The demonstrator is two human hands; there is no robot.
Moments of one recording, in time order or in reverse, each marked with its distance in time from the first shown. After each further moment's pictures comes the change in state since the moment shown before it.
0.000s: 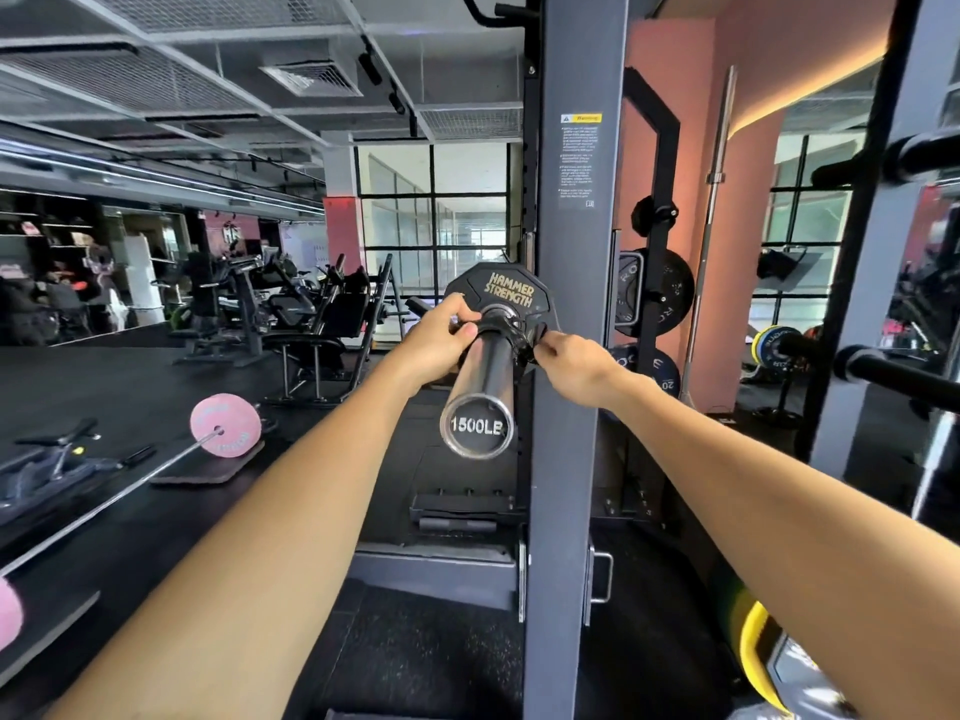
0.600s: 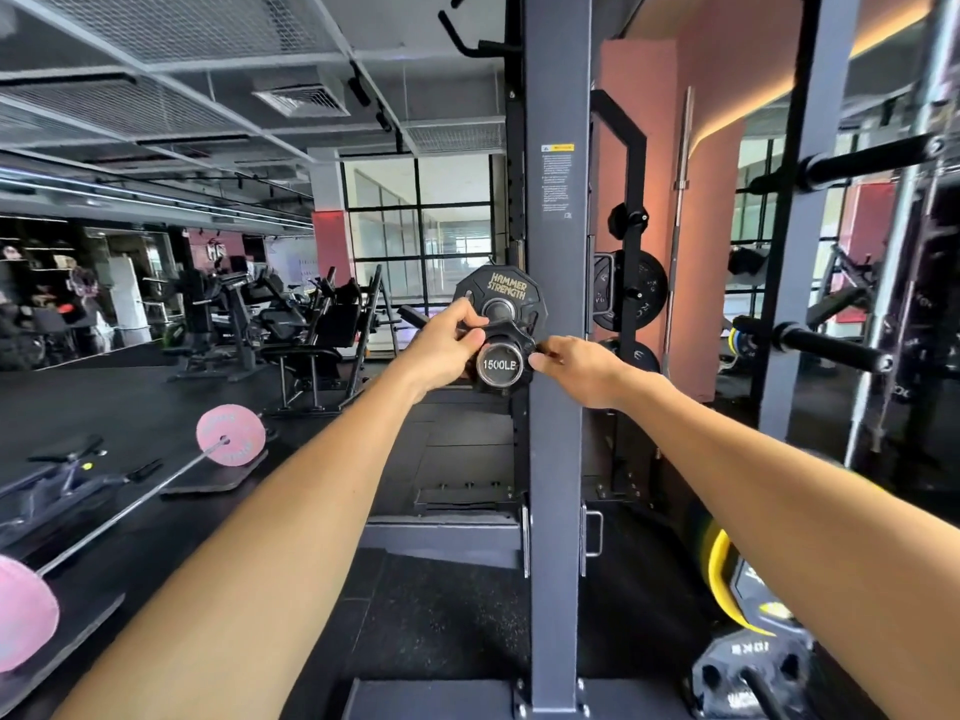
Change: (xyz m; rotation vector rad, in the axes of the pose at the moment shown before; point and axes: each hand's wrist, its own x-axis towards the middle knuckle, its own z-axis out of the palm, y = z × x) left_hand -0.145 0.063 -0.040 -0.061 -0.046 0.041; right_hand -0.146 -0.055 -0.024 -0.076 -0.014 -0.081
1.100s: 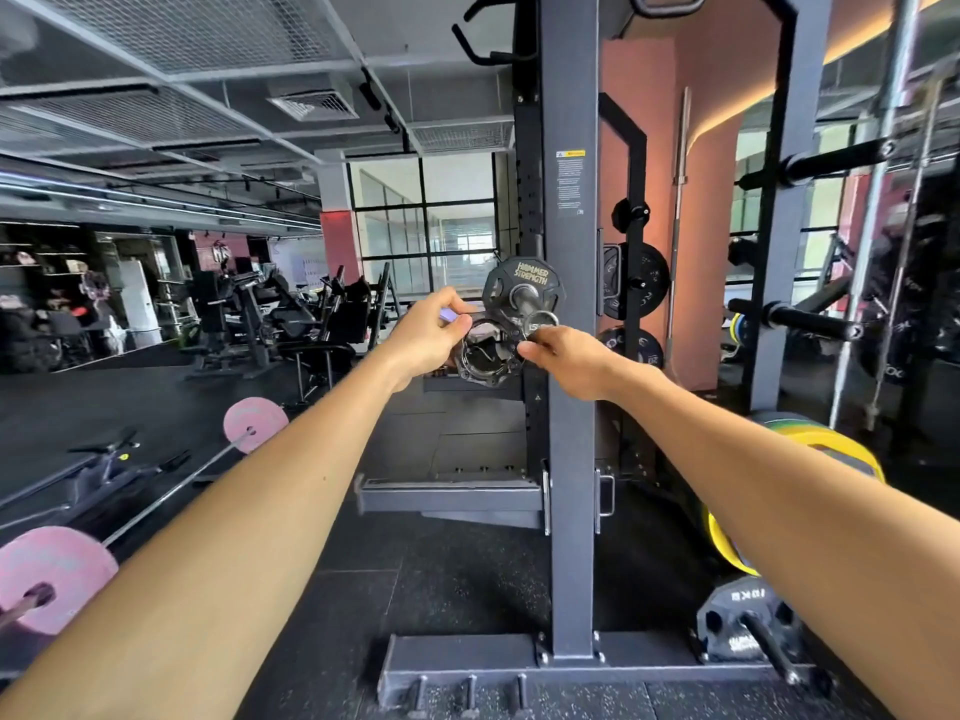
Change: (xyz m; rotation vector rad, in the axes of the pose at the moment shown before) left_hand -0.140 0.033 -0.088 0.061 0.010 0.019; right_hand -0.118 -0.122 0.001 0.101 0.012 -0.065
